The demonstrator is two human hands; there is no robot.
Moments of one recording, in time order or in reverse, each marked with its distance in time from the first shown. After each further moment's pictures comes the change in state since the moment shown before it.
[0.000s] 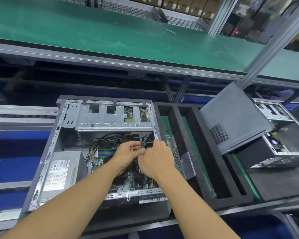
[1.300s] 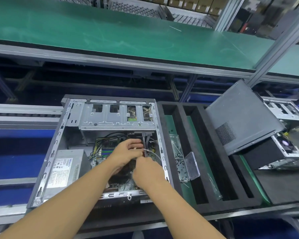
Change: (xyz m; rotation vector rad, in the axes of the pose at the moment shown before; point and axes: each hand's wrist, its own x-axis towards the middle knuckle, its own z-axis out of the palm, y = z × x) left_hand -0.015 0.015 -0.014 0.079 -0.020 -0.029; right_hand -0.013 -0.030 0.019 0.323 -0.212 -0.026
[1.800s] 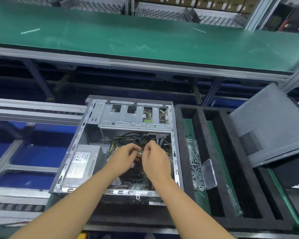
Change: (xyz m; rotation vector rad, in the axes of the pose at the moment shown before) left_hand -0.047 0.010 -0.023 0.565 0.237 0.084; right_hand 0.025 0.001 0.008 0.512 0.363 -0.093
